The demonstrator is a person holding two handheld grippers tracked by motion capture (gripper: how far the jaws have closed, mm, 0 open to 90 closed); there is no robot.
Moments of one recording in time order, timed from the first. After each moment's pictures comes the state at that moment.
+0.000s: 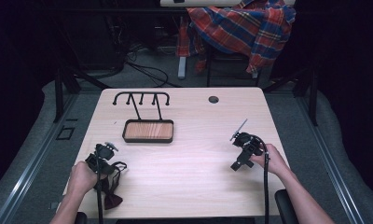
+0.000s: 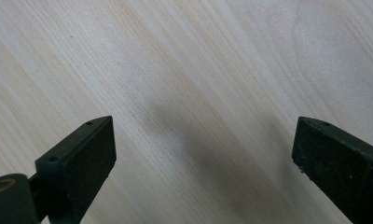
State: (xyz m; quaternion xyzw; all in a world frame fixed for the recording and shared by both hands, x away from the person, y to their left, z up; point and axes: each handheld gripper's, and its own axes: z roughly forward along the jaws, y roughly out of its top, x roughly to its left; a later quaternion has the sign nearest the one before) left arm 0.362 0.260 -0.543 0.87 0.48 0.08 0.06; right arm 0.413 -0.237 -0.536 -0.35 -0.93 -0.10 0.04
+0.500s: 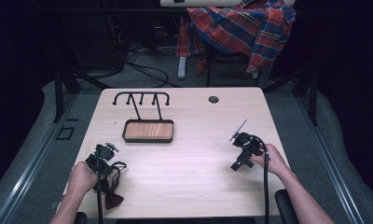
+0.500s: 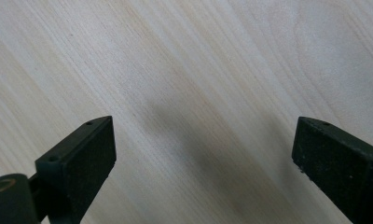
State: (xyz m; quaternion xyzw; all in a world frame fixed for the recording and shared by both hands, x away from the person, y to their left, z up) left arm 0.361 0.260 -0.544 0.88 0.47 0.08 0.05; right arm 0.412 -0.237 -0.537 -0.35 -0.93 -0.10 0.04
